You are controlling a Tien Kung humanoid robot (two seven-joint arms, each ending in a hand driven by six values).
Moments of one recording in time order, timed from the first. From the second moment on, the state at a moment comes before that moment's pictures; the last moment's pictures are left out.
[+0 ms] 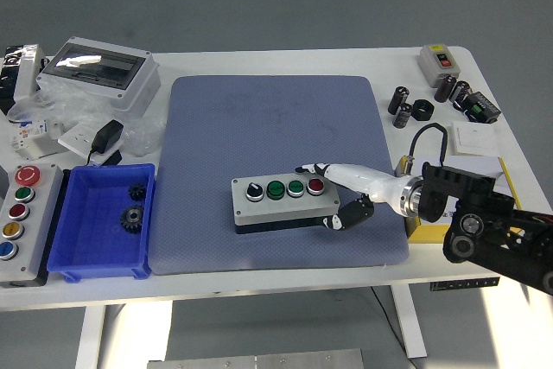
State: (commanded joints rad) left arm -0.09 0.12 -1.47 -0.18 1.54 -0.07 0.06; right arm 0.70 -0.62 0.36 1.55 -1.39 0.03 -0.17
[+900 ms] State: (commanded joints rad) left arm -0.08 0.12 -1.46 -0.18 1.52 -0.07 0.06; right arm 0.58 -0.69 0.48 1.64 -1.42 -0.04 -0.16
